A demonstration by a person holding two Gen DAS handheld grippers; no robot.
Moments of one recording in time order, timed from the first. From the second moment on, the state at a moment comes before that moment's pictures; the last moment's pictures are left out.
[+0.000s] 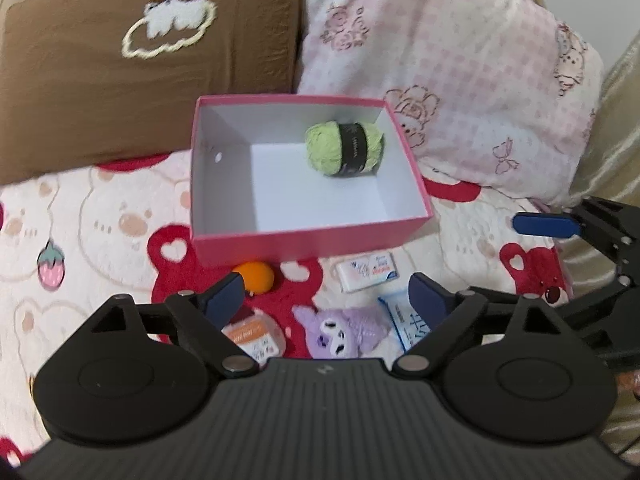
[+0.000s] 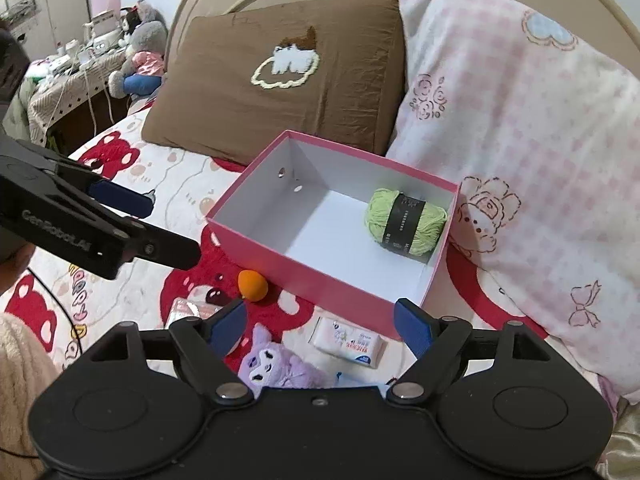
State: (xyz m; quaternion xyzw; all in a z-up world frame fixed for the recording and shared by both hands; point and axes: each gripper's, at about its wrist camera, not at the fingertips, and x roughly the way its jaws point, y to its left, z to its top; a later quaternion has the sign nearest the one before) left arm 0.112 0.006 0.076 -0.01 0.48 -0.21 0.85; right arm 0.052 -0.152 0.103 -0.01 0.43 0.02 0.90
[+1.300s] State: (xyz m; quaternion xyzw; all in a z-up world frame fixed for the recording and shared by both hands) left arm 0.101 0.057 -0.025 -0.06 0.50 -0.18 0.84; right arm 0.054 -0.102 0.047 0.00 0.47 0.07 0.88
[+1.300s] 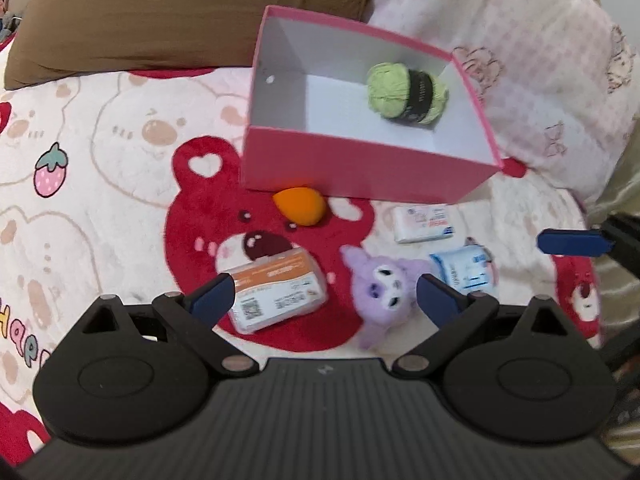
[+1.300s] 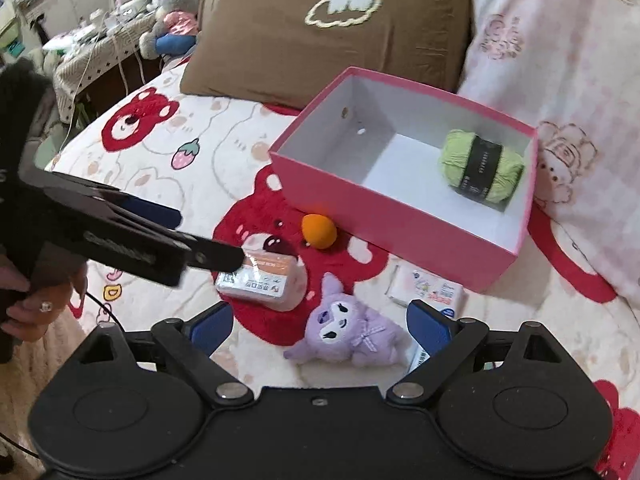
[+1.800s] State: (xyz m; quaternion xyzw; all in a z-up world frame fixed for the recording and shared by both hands) left arm 0.118 0.066 -0.078 -0.05 0.55 -0.17 0.82; right arm 0.083 -0.052 -0.010 -0.04 0.46 0.17 0.87
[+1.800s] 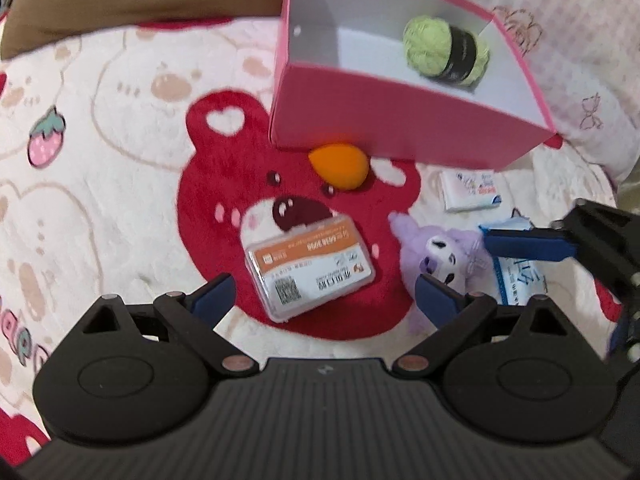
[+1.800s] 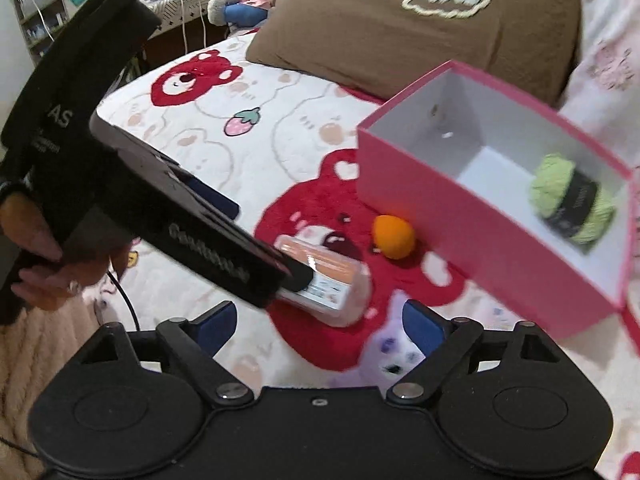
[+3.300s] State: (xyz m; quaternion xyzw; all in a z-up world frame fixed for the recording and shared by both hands) left arm 0.140 0.082 -0.138 -0.13 0.54 -0.11 0.82; right arm 0.125 -0.037 -0.128 0.03 0.45 0.15 0.88
